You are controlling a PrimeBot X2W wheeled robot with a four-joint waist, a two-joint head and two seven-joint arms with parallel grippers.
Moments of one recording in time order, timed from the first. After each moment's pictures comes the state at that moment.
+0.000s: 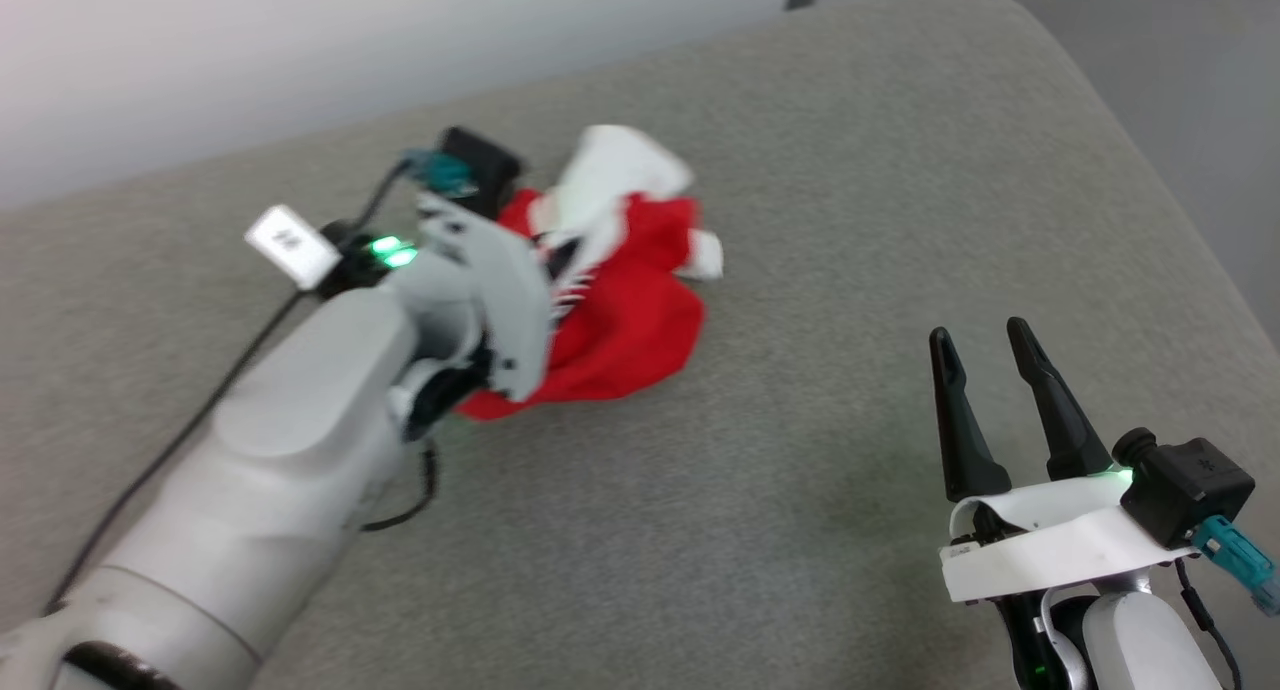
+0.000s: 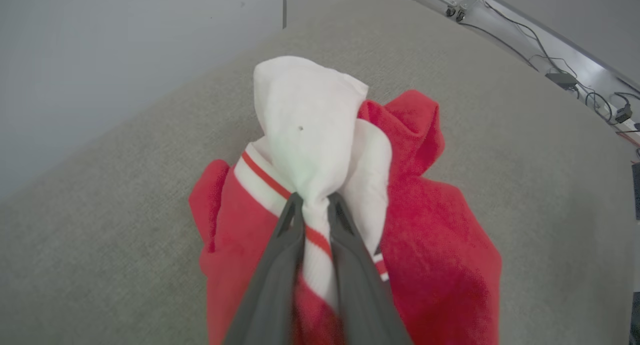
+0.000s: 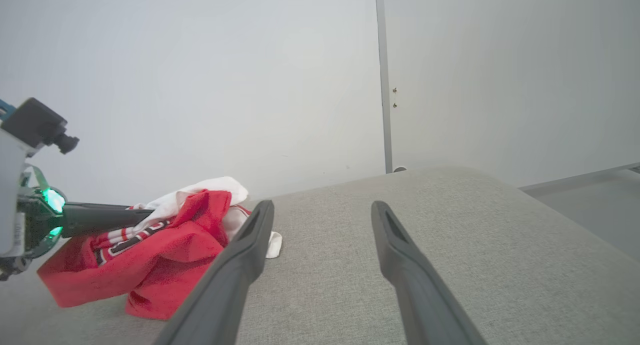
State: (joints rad) left arm -1.00 0.34 -0.88 0.70 -0.85 -0.13 0.24; right arm -0.21 -0.05 0.14 0.11 0.31 0.13 -0.26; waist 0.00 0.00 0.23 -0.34
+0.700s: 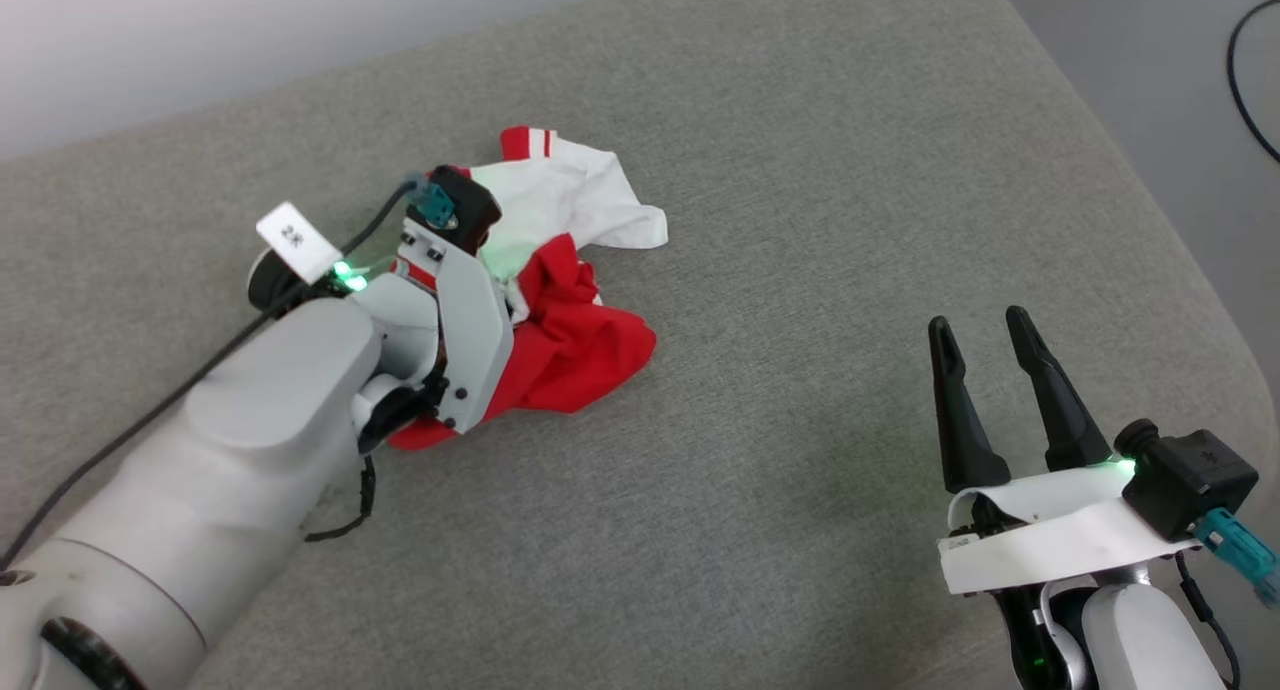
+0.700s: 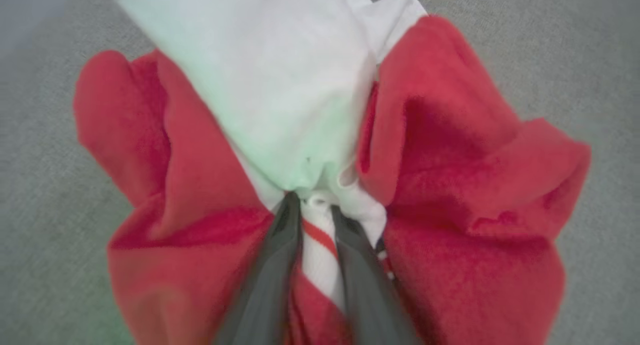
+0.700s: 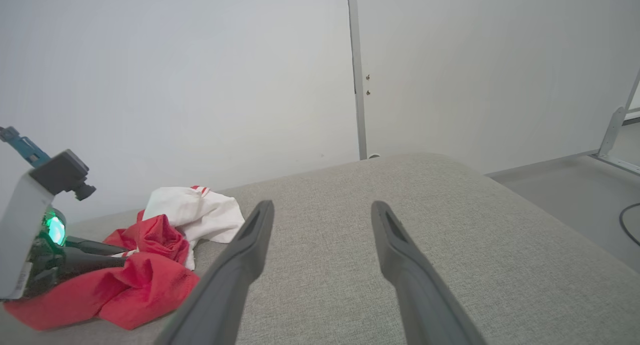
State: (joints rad) left arm -1.08 0.44 -1.19 0.80 -0.97 -0.13 0.32; right arm -0.23 -0.05 0.14 0.10 0.33 0.13 -0.26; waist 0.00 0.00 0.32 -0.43
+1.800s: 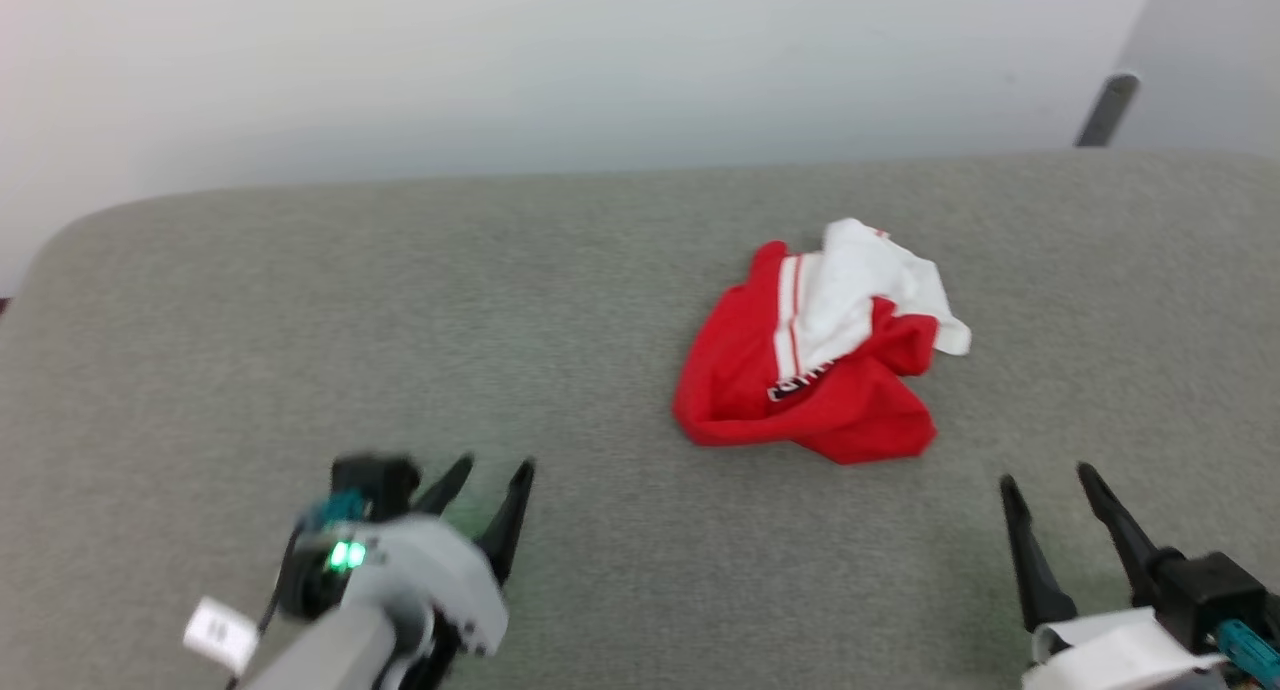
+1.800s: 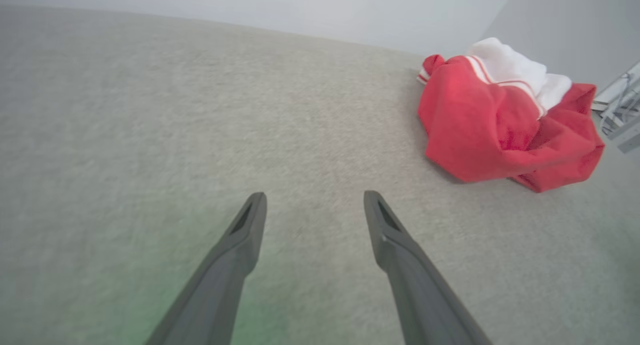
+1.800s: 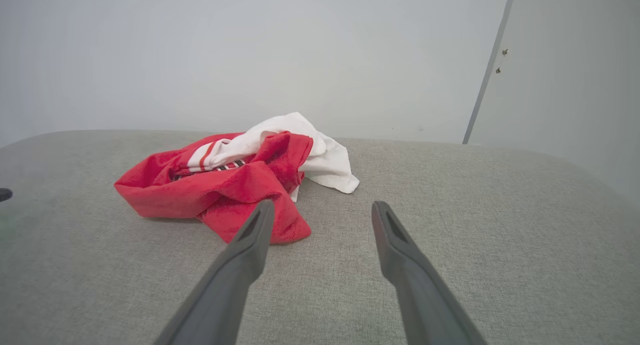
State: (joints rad) left arm -0.55 0.37 -0.83 0.71 -1.00 -0.05 -0.26; right arm -0.05 -0.15 0.06 0.20 0.17 0.13 -0.26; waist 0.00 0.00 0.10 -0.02
